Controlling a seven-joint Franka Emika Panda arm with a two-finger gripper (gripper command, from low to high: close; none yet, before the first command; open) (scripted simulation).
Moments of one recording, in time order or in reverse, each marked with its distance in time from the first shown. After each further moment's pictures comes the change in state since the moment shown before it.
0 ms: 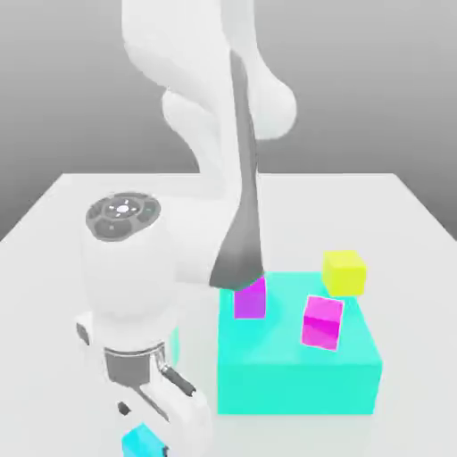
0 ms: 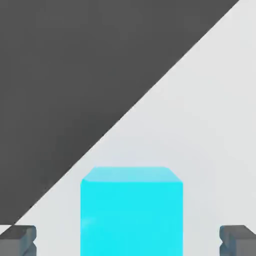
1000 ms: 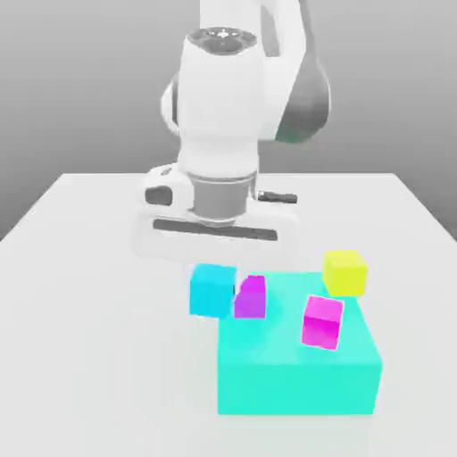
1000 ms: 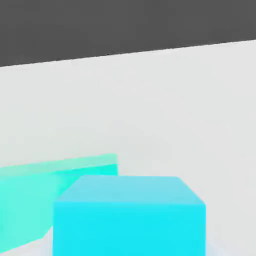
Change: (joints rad) arm 0.153 -0.808 0.044 -0.405 -0.006 -0.404 -0.606
